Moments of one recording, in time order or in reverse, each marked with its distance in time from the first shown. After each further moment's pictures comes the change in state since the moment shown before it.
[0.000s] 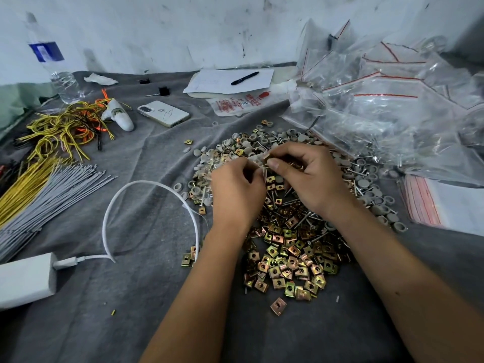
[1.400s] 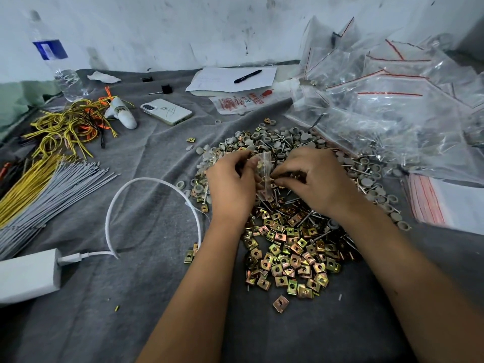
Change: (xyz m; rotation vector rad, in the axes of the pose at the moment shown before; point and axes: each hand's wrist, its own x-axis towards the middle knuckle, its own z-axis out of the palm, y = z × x) left_hand 0.009 -0.016 0.005 -0.255 0.025 -0.086; right_hand -0.001 0.002 -0.015 -0.542 -0.164 -0.195
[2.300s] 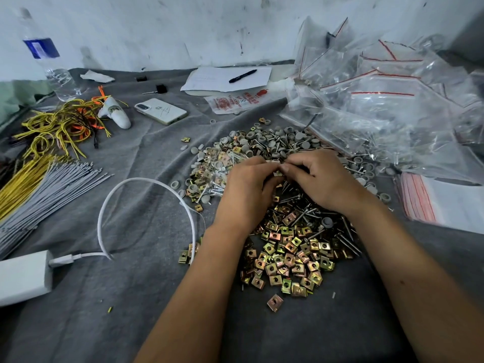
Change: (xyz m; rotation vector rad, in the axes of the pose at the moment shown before) left_hand -0.010 0.009 0.004 0.333 -0.287 0.481; right_hand 0.000 0.015 -0.006 0.107 -0.084 0.152
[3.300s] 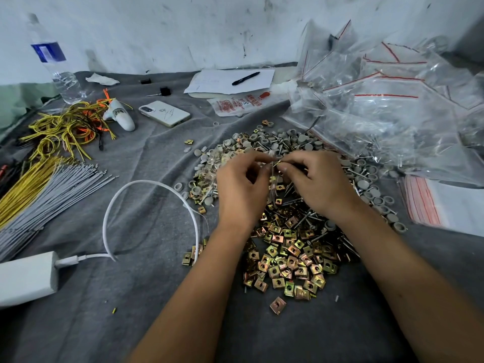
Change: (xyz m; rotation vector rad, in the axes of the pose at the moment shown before) left_hand -0.001 0.001 0.003 -0.256 0.293 -0.242; right_hand -0.002 -0.017 0.012 0.044 0.197 0.051
